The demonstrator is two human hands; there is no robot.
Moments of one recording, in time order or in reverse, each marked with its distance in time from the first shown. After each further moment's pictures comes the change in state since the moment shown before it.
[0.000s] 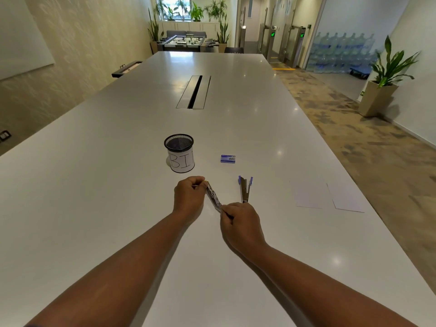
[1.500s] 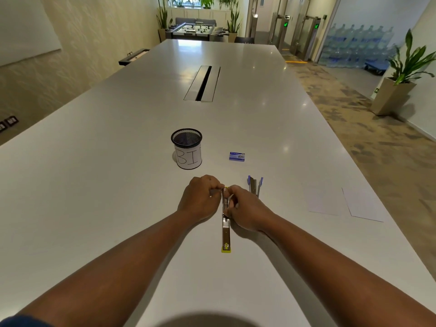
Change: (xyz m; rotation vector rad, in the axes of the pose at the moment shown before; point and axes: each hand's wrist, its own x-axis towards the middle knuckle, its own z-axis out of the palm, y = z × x) left_hand 0.007 0.000 -0.007 0.468 -0.271 0.471; right_hand 0.060 -0.012 -0.028 0.072 -0.577 0.224
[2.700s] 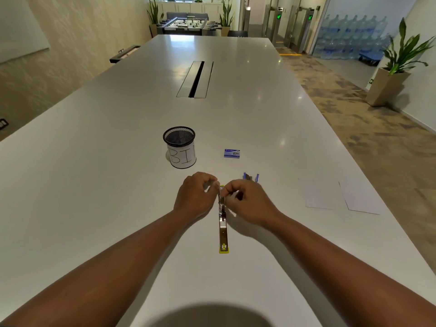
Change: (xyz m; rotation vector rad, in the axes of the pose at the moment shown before) left_hand 0.003 -0.002 0.006 -0.053 0.054 -0.141; right_hand -0.007 0.004 -0.011 0.152 0.223 -0.186
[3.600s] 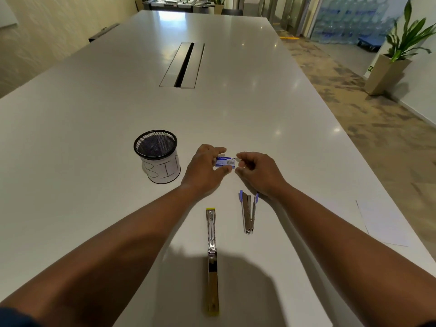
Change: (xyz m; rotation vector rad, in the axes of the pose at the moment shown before) left_hand 0.132 0.000 0.053 -0.072 -0.090 0.062; right_hand 0.140 0.099 -0.044 -0.177 0.135 0.100
